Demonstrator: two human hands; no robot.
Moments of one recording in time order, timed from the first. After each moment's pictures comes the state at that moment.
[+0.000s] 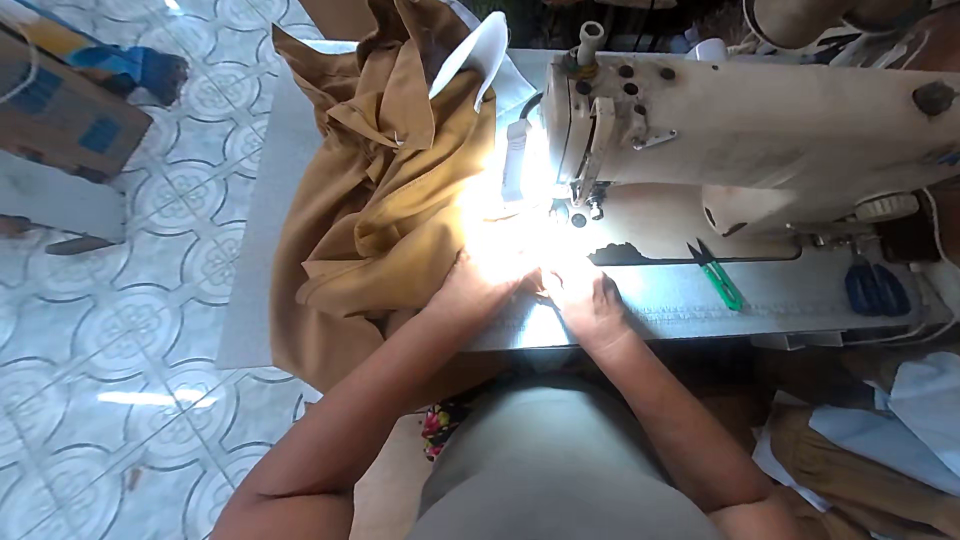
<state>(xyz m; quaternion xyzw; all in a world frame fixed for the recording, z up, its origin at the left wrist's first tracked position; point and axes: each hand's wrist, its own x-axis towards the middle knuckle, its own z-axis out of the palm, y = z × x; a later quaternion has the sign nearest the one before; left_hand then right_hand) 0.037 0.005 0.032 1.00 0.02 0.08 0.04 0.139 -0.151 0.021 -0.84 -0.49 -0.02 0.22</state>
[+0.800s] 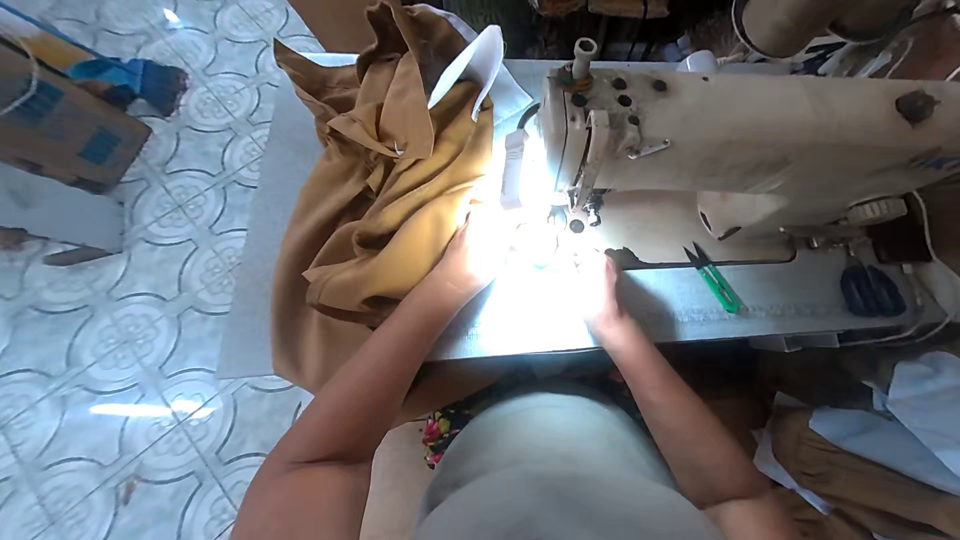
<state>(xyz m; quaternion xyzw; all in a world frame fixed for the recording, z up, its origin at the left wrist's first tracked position) 0.069 0.041 0.019 0.97 0.14 0.11 0.18 0.161 -0.144 0.017 -0.85 -0.37 0.07 0.37</state>
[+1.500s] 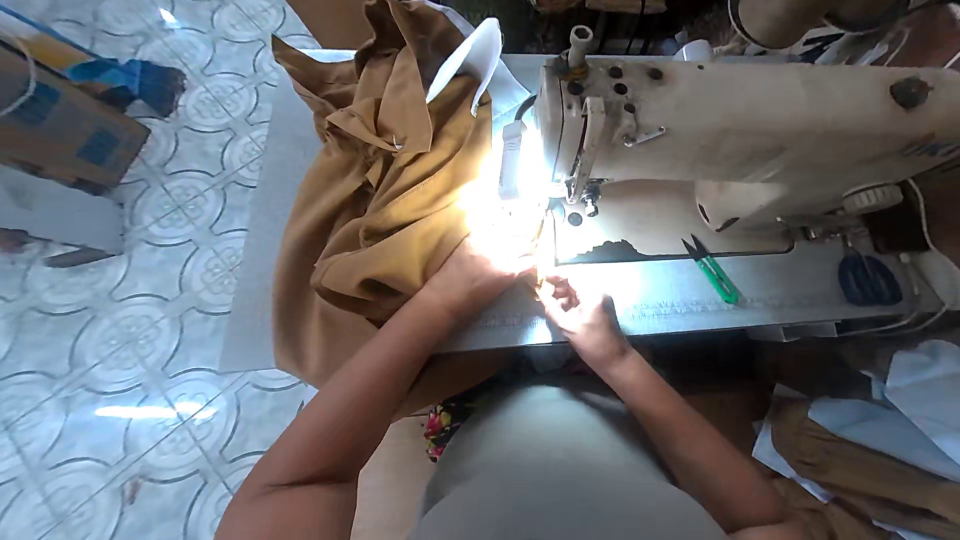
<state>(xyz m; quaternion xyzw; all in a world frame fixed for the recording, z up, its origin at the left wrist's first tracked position) 0.044 0.028 0.024 0.98 -0.11 0.16 0.09 0.123 -0.175 0.012 -0.78 -0.36 0.18 0.48</state>
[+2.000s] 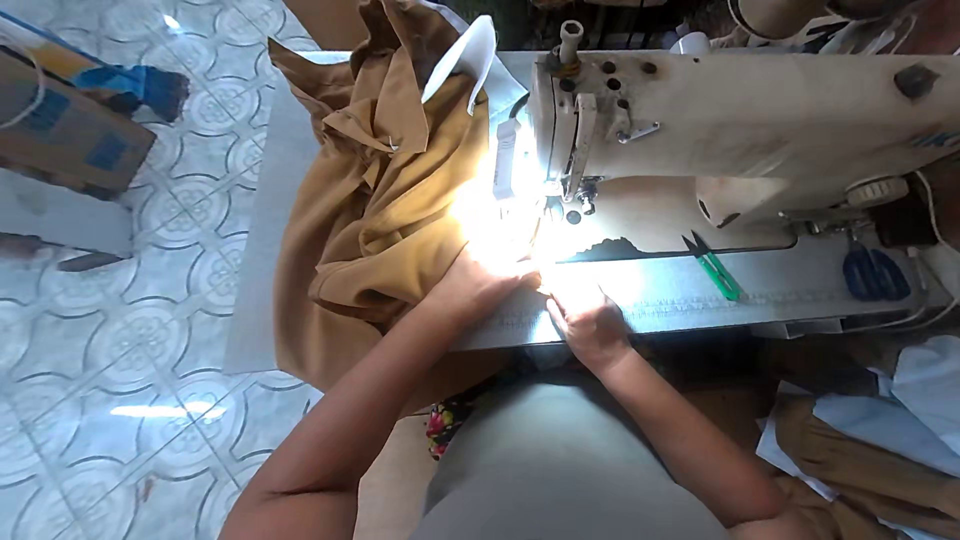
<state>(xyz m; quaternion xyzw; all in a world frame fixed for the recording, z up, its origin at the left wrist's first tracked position) 0.043 0.015 0.026 0.98 -0.08 0.14 0.09 0.127 -0.184 -0.012 -0.80 -0.53 -0.10 0.27</state>
